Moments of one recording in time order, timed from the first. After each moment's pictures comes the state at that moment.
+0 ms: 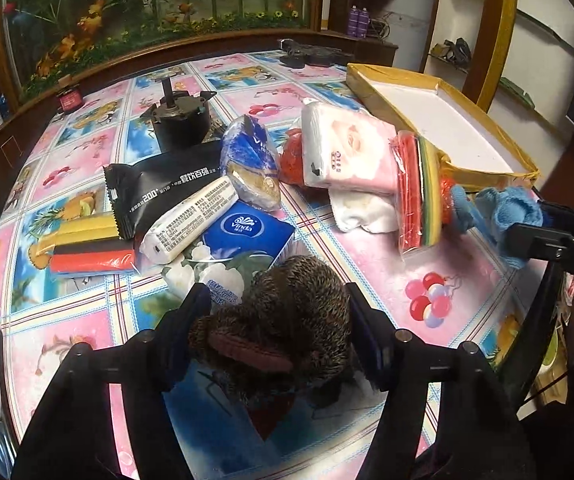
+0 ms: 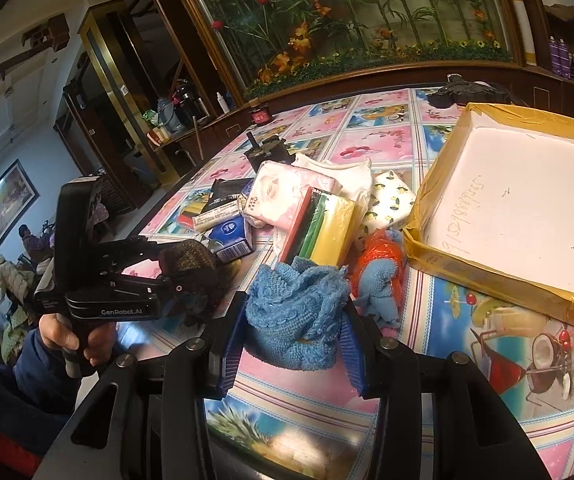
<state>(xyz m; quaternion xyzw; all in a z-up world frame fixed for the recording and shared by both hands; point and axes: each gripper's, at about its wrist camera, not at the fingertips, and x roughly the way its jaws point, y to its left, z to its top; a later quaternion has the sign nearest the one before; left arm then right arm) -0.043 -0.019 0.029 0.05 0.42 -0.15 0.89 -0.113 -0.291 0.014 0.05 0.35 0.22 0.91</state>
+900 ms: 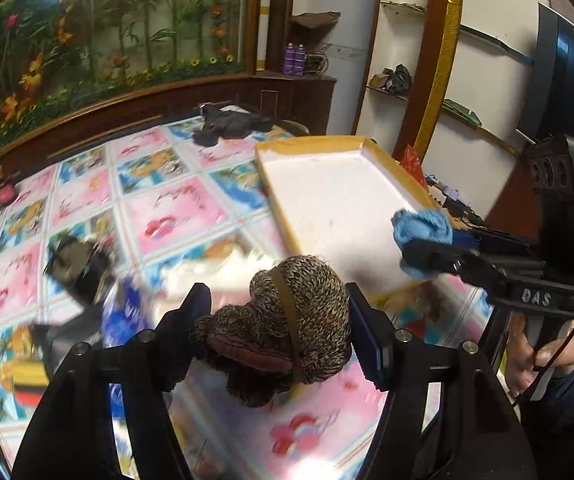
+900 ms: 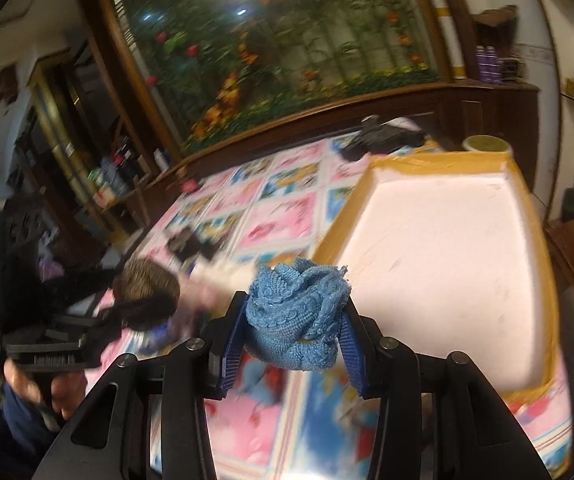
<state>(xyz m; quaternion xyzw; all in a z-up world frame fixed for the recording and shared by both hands) 0.012 -0.126 0.114 0.05 0.36 -0.24 0.90 -0.081 -0.380 0.075 0.10 0.30 0.10 0.94</state>
